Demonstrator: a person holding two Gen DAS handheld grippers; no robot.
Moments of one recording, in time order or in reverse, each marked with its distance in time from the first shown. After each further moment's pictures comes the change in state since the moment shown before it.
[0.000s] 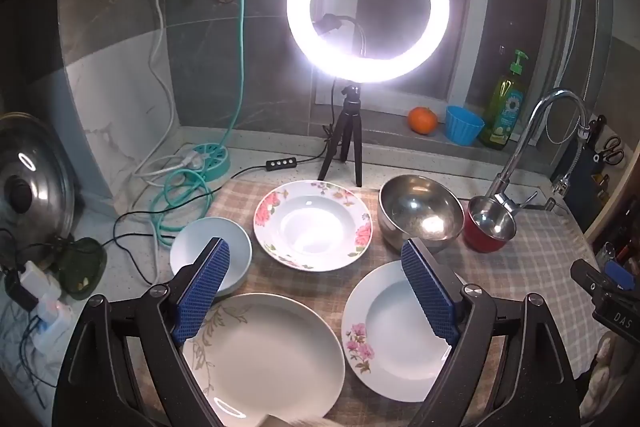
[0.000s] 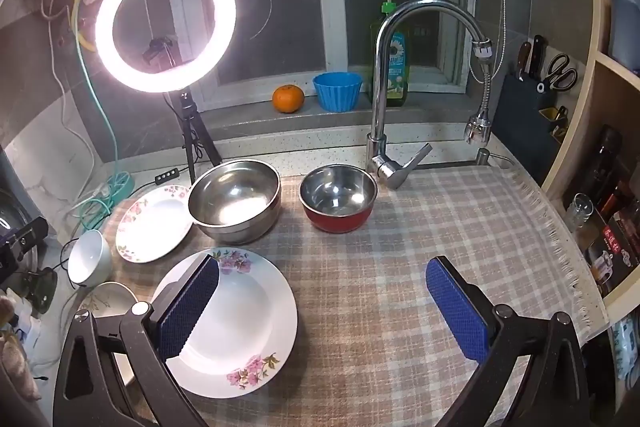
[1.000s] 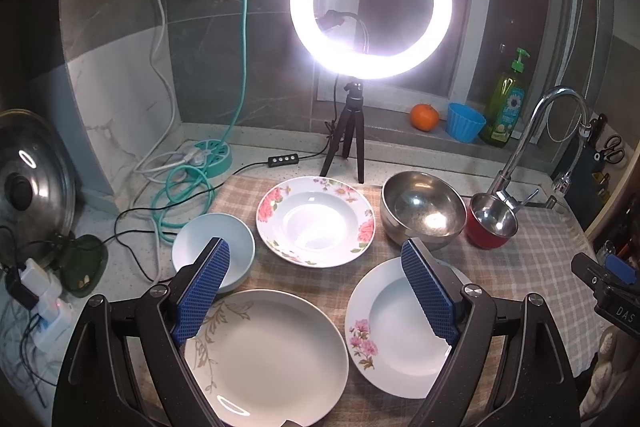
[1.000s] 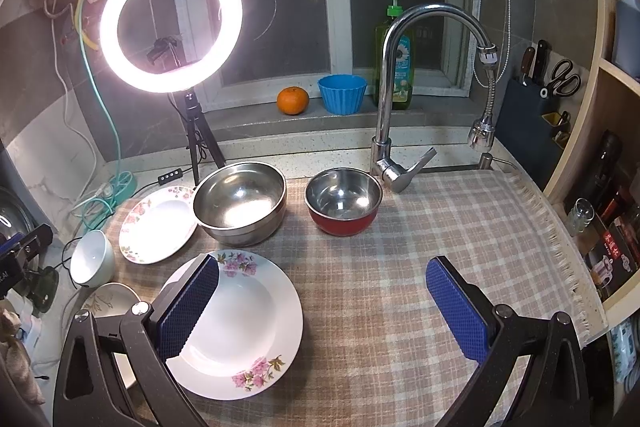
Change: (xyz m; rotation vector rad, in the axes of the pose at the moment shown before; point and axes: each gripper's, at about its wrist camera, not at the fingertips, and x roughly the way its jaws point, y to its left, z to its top) left arm 0.001 0.004 -0.004 0.009 0.002 0.013; right arm -0.002 0.005 0.004 -0.011 0.001 0.004
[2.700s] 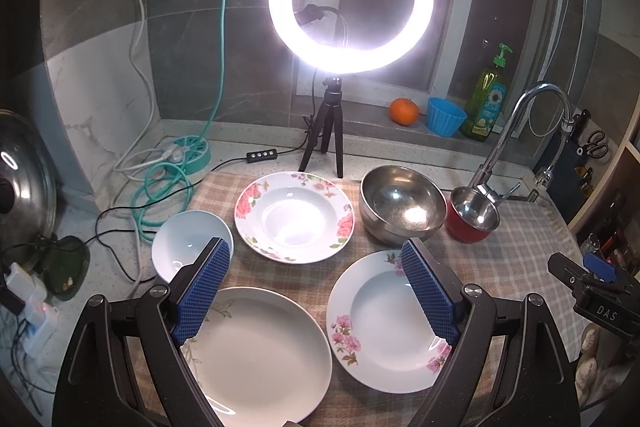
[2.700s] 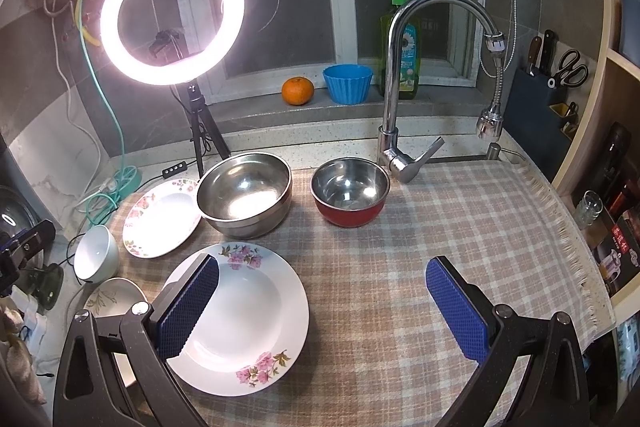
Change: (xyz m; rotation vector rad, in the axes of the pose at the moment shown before) left arm 0.001 -0.004 0.002 0.011 0.020 -0.076; right arm 0.007 0.002 -0.006 0.012 0.025 0.031
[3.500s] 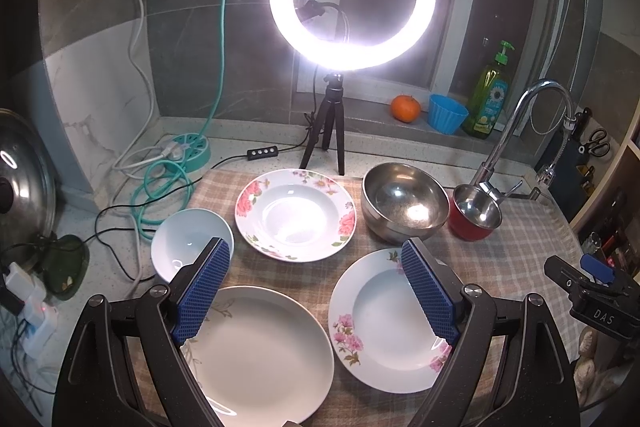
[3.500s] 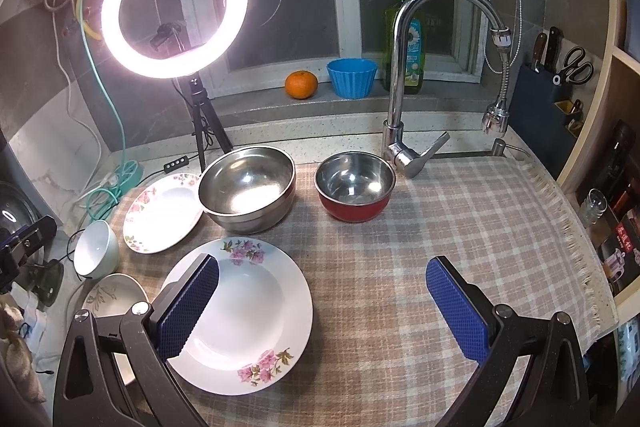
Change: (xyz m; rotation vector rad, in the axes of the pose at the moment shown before) left arm 0.004 0.003 0.001 0.002 0.012 0.002; right arm 0.008 0.000 -0.002 -0.007 0.020 0.012
